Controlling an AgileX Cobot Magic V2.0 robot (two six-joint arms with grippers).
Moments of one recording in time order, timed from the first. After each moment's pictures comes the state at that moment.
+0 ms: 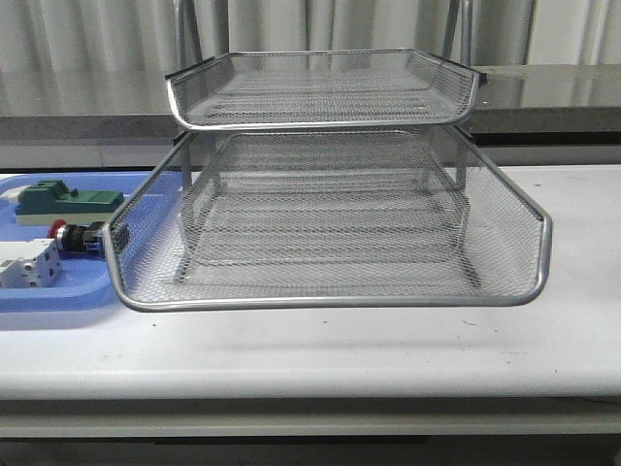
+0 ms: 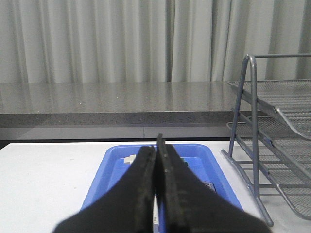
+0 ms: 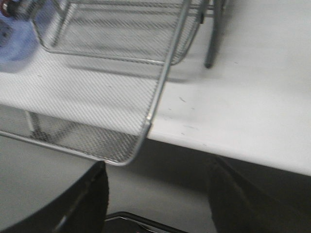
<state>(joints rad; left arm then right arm) -0.02 -0.01 0.00 0.01 -0.04 -0.02 0.14 0.85 -0.67 0.35 0.70 -0.17</state>
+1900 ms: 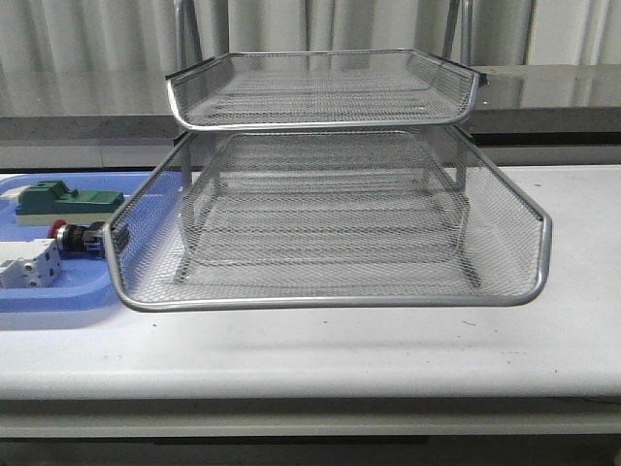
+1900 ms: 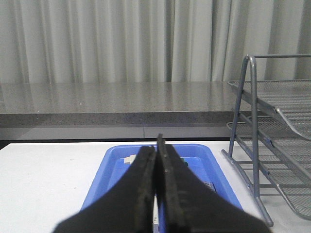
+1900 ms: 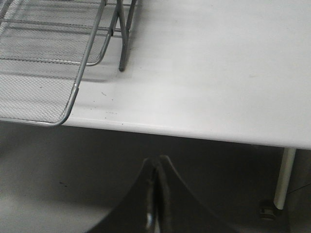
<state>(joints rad) -0.02 -0.01 0.00 0.01 -0.04 -0.02 0.14 0.38 -0.72 -0.03 1.04 0.08</state>
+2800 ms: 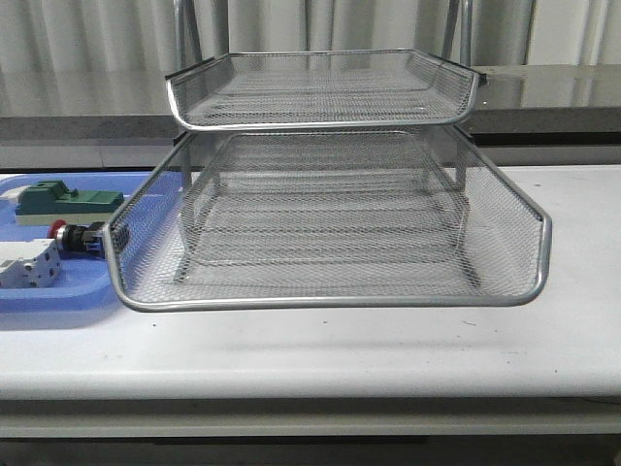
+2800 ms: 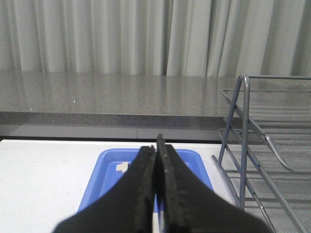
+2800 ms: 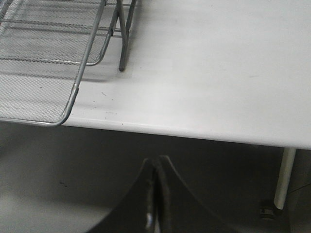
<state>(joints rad) -0.02 0.26 -0.34 -0.04 0.16 -0.02 0.14 0.38 -0.72 -0.03 1.04 0.08</state>
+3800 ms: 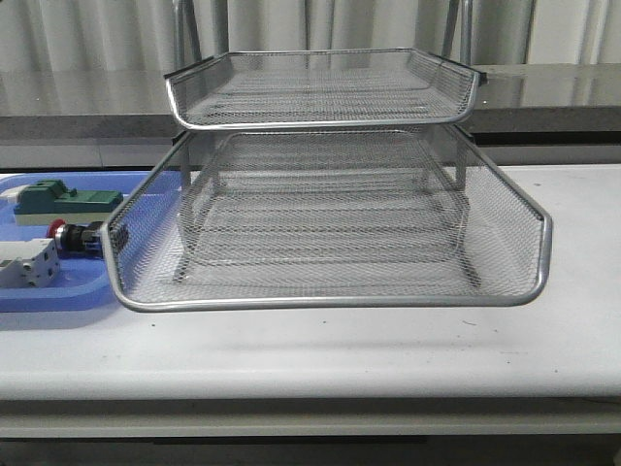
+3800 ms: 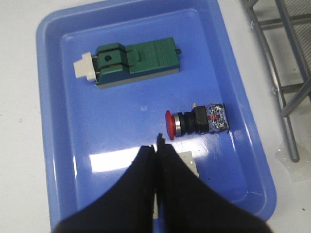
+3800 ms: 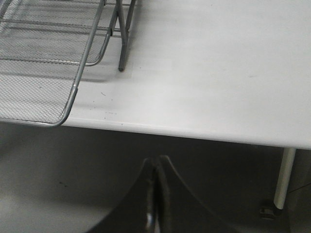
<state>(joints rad) -0.02 1.67 -1.49 -0.04 0.87 0.18 0.14 0.38 -0.72 -0.03 1.04 0.08</state>
